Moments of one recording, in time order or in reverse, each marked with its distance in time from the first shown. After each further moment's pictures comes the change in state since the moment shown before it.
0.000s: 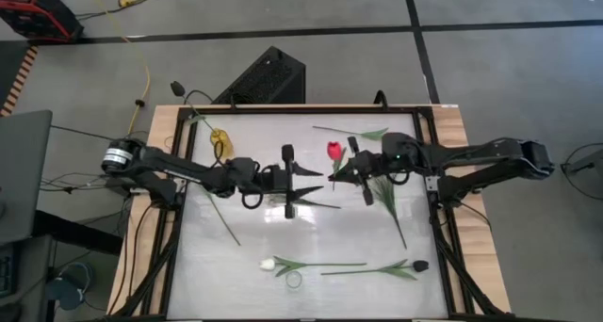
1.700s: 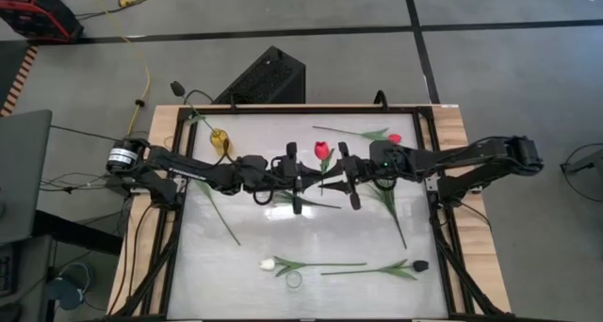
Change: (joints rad) left arm 0.019 0.029 0.058 -0.143 -0.052 -0.257; right arm 0.039 0.125 0.000 0.122 0.072 0.049
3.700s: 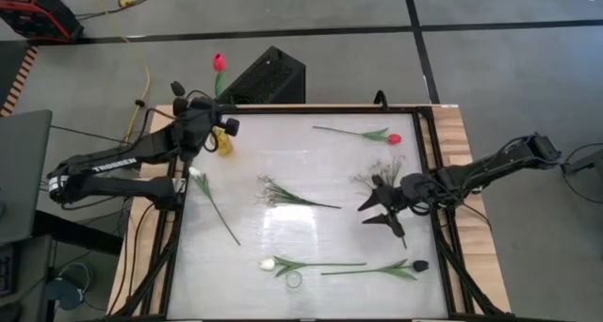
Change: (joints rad) left arm 0.434 -0.685 -0.159 -0.936 -0.774 -0.069; right arm 0.293 -0.410 -0.359 -0.274 0.134 0.244
